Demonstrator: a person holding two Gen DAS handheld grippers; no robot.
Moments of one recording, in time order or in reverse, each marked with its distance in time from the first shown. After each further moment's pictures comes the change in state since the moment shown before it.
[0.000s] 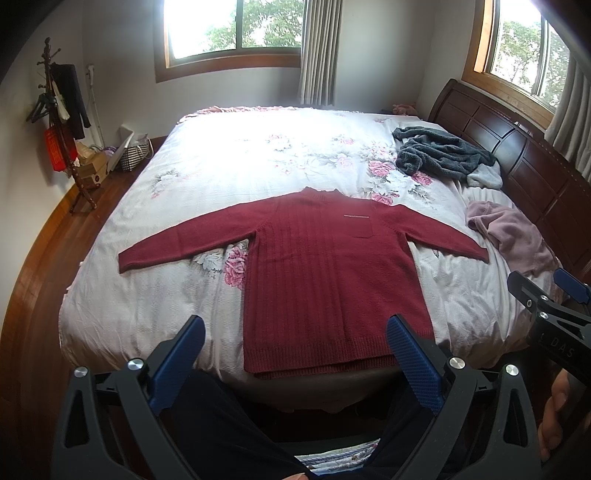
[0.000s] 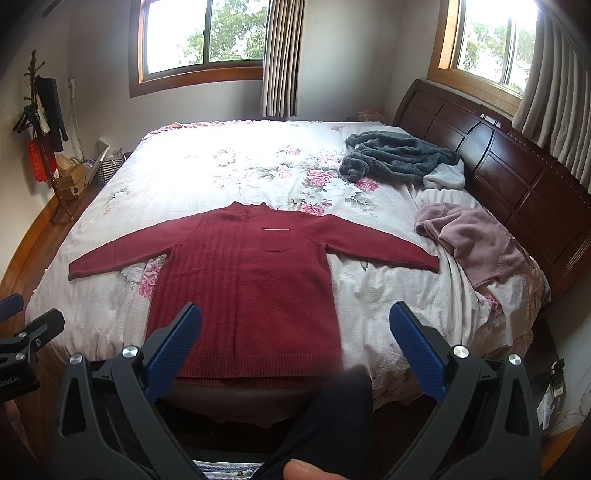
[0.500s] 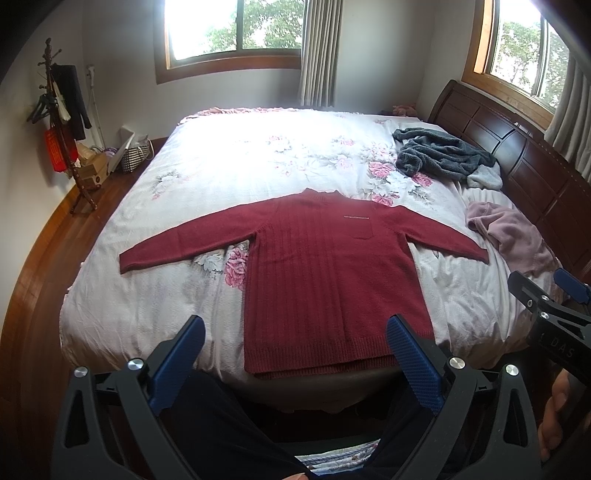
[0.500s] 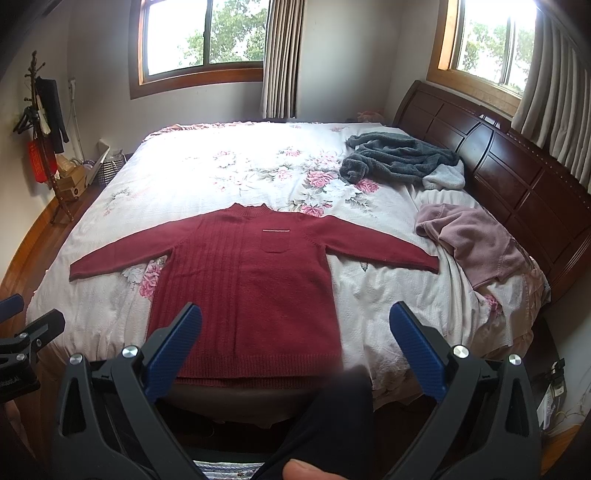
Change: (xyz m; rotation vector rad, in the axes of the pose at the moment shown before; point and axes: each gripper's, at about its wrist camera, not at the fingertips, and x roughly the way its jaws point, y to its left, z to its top) left arm -0.001 0.001 0.001 0.002 -0.003 0.002; right arm 0.000 0.001 0.000 0.000 0.000 -0.001
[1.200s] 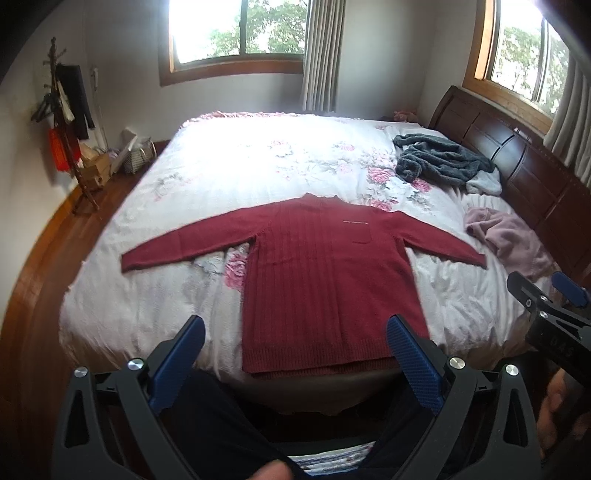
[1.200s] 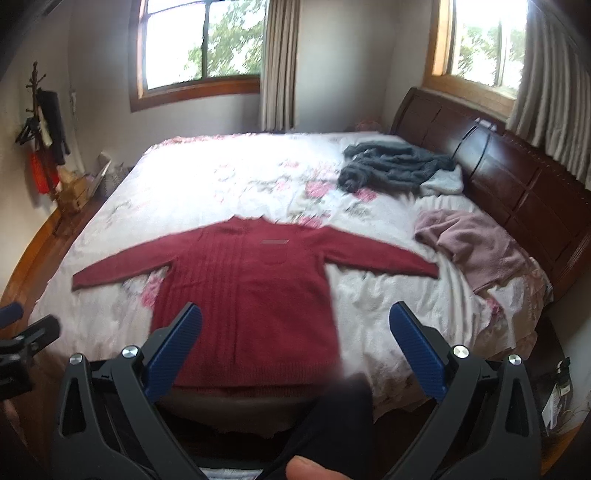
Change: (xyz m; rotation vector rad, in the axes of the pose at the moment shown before) left arm -0.010 0.001 -0.004 -0.050 -0.003 -0.043; right arm -0.005 -0.006 0.001 0.025 -0.080 -0.008
